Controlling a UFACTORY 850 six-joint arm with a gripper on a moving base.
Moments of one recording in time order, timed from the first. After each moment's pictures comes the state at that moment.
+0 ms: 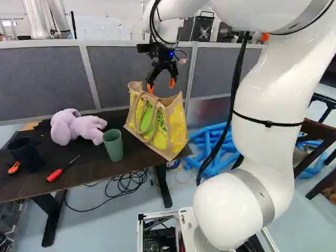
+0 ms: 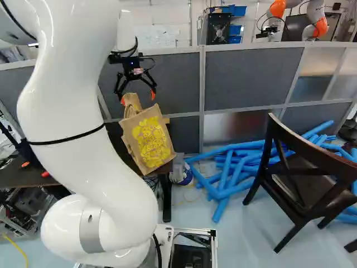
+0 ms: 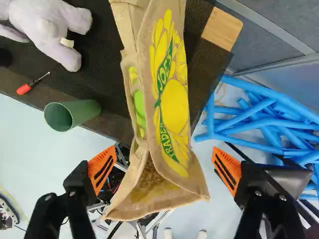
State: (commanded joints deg) arm 12.7 -11.8 -79.6 3.0 -62.6 -22.9
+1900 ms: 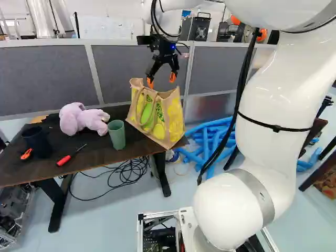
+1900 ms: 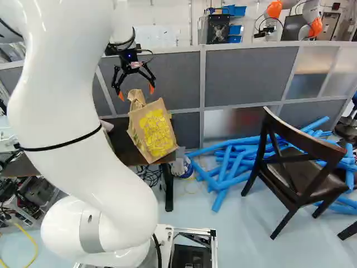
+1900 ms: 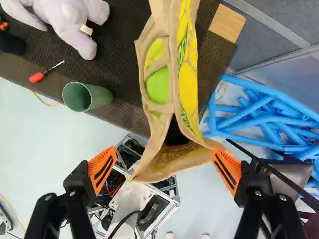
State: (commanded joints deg) arm 12.7 -8.9 -80.0 3.0 -62.6 -22.9
